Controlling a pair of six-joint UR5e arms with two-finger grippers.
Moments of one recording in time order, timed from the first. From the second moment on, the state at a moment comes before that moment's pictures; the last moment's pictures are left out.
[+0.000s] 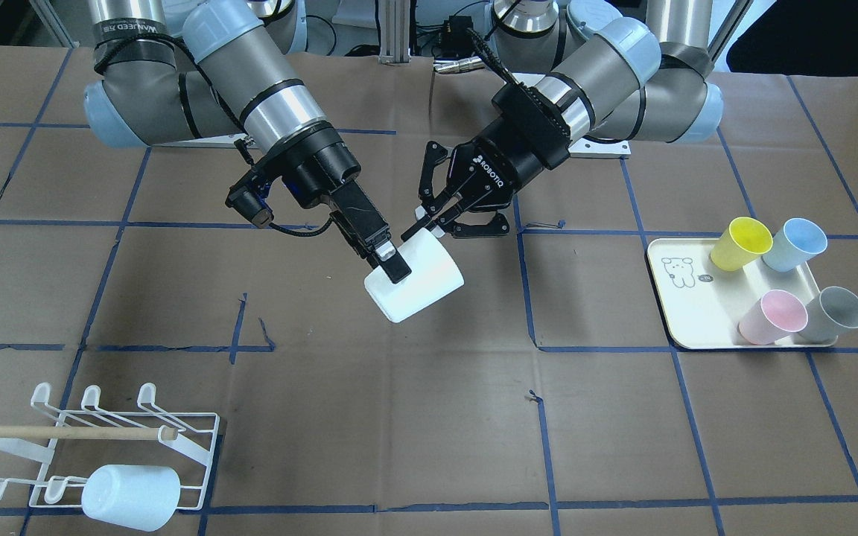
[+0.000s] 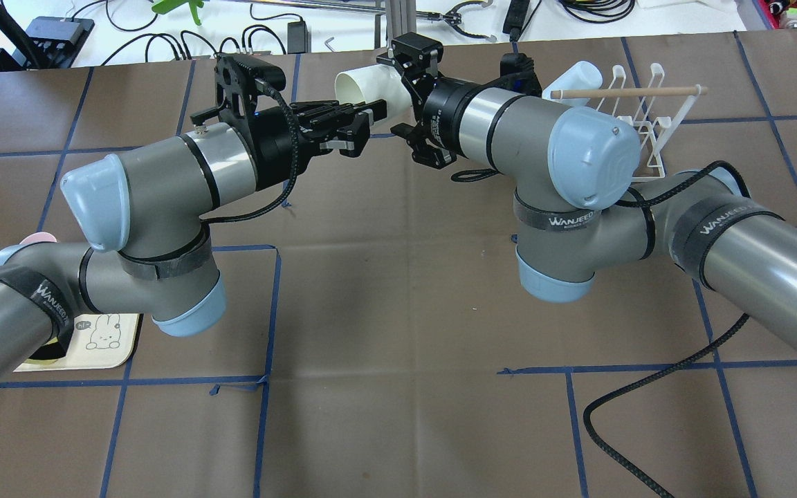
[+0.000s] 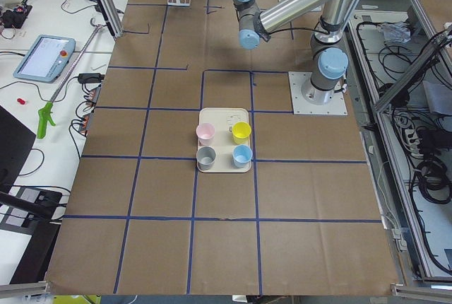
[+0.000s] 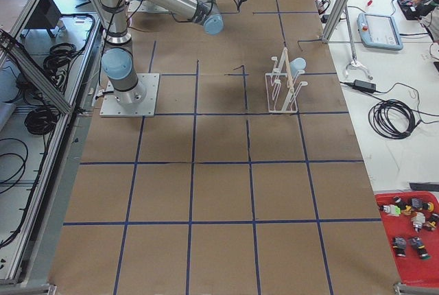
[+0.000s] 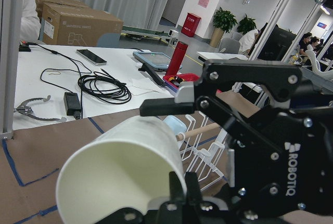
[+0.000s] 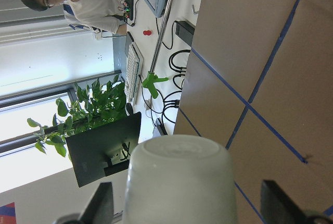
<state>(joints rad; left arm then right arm) -1.60 -1.71 -2.12 0.20 0.74 0.00 1.79 -1.33 1.96 -3.27 -1.13 1.56</state>
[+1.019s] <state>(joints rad) -1.60 -1.71 -2.12 0.20 0.75 0.00 1.79 -1.33 1.94 -3.26 -1.13 1.56</state>
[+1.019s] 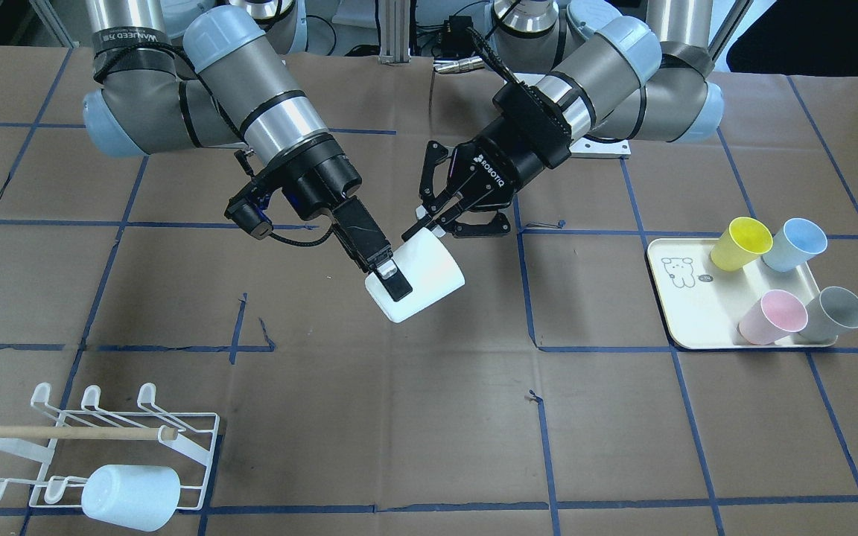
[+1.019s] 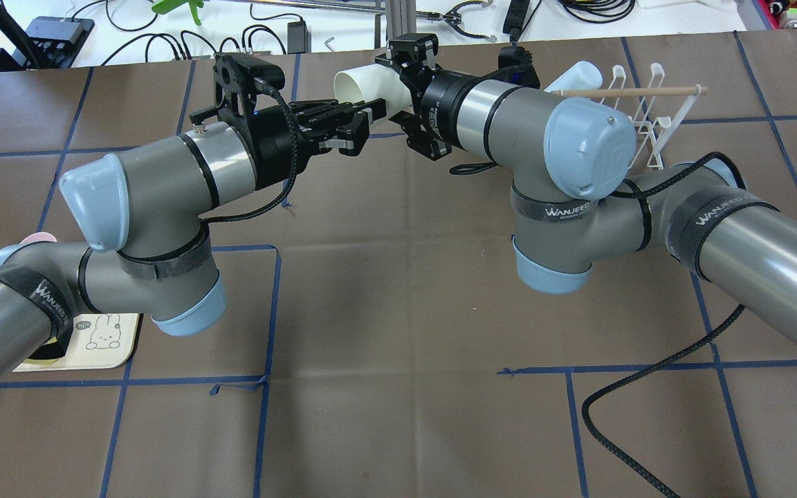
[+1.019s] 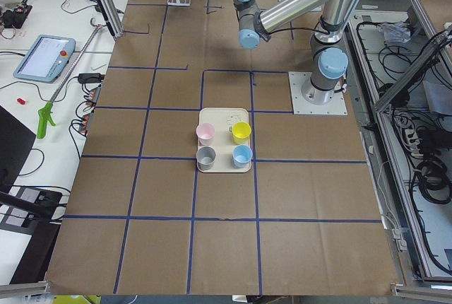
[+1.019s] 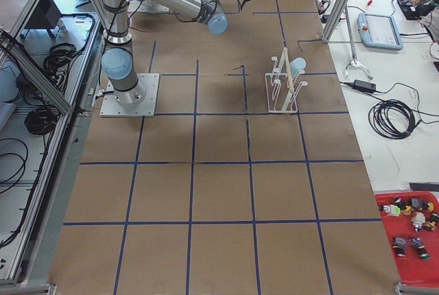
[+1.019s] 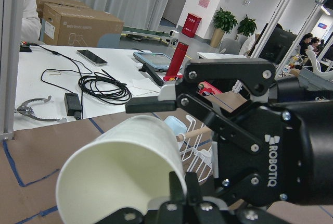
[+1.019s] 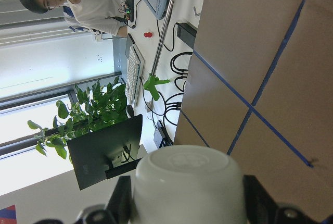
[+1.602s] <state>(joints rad) -1.60 -1.71 -2.11 0.20 0.75 -0.01 1.79 -1.33 1.94 -3.26 -1.12 1.56</state>
